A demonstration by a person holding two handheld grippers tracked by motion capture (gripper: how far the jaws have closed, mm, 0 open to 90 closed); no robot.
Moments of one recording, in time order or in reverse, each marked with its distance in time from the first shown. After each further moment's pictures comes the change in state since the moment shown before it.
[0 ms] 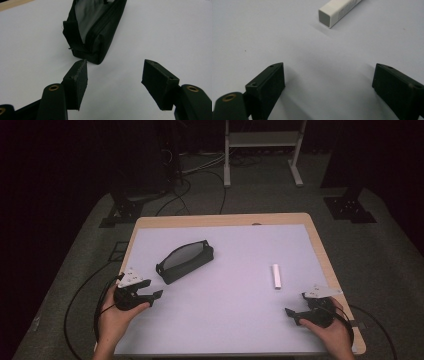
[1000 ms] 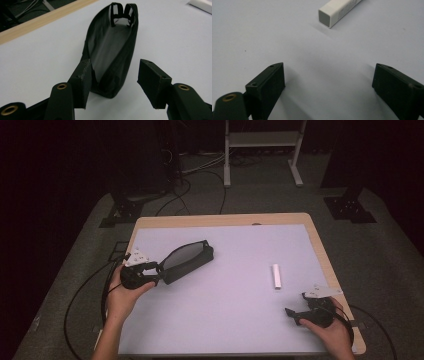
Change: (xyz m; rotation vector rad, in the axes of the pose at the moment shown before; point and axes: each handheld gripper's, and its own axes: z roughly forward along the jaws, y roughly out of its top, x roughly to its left) left arm 0.019 0.048 0.019 -0.038 0.014 0.043; right arm 0.000 0.000 0.000 0.000 0.000 0.001
